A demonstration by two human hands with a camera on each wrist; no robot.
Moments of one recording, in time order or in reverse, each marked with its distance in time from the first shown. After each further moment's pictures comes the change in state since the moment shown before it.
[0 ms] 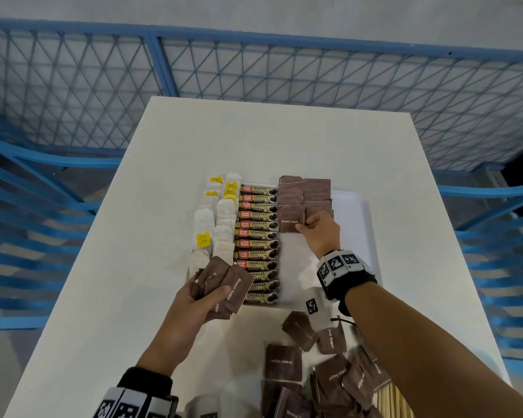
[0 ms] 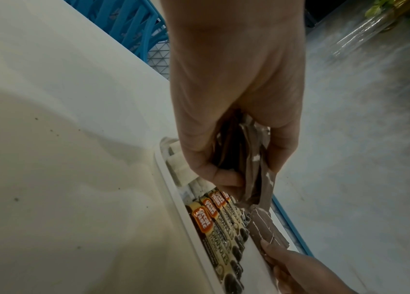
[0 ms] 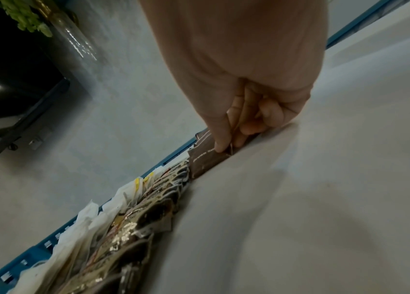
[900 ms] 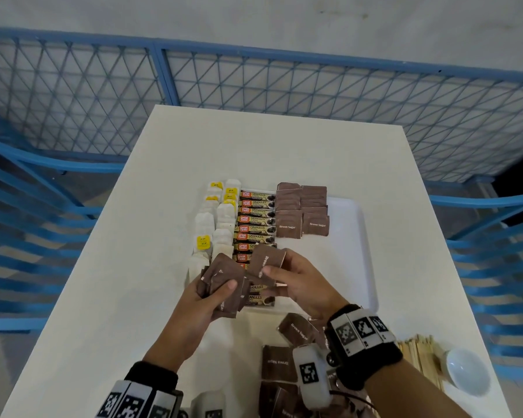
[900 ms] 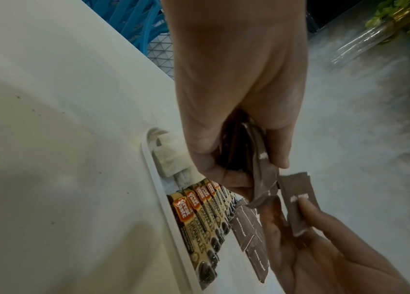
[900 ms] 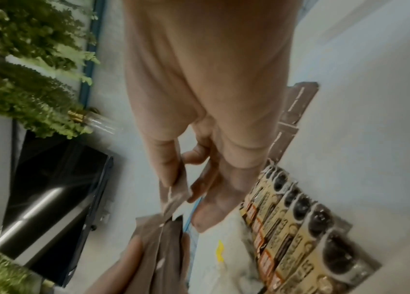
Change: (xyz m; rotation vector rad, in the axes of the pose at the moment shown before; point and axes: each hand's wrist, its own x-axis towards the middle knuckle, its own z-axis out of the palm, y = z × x) left_hand -0.004 0.007 0.015 -0.044 -0.016 0.021; right_hand -0.112 -0.030 -0.018 0.675 -0.714 0.089
